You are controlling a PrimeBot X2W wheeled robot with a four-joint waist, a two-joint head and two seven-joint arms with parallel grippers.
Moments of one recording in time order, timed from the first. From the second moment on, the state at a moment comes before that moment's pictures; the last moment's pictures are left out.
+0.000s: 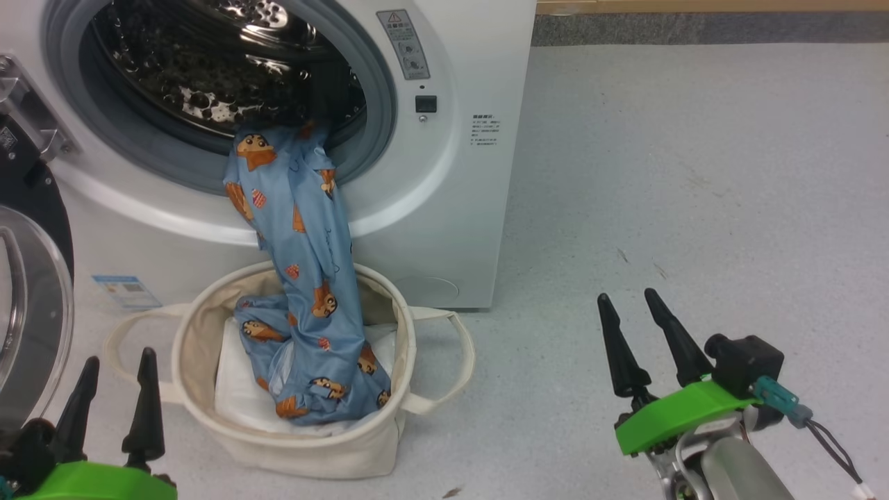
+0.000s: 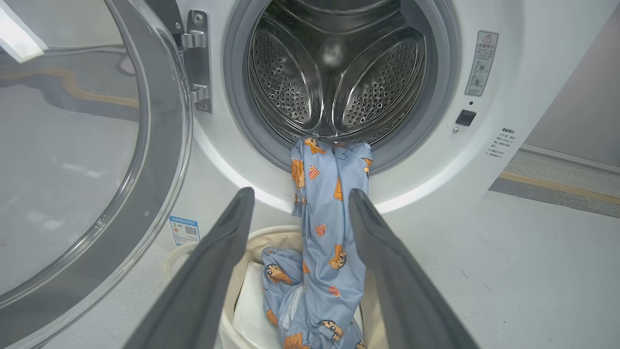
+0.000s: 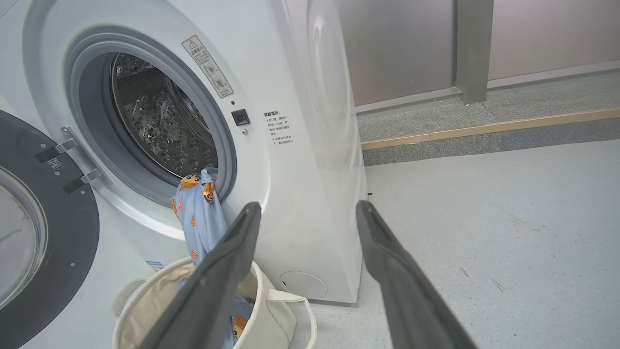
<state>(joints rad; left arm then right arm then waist) -0.02 0.40 -0.08 0.12 -0.58 0.07 -0.19 -0.22 -0.05 0.19 0.35 0.32 0.13 -0.26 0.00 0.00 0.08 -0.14</state>
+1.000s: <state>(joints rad) -0.50 0.42 -0.22 0.34 -0.58 -0.03 -0.01 -0.28 -0.06 0.19 0.33 0.32 0.13 -0.26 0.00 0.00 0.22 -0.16</state>
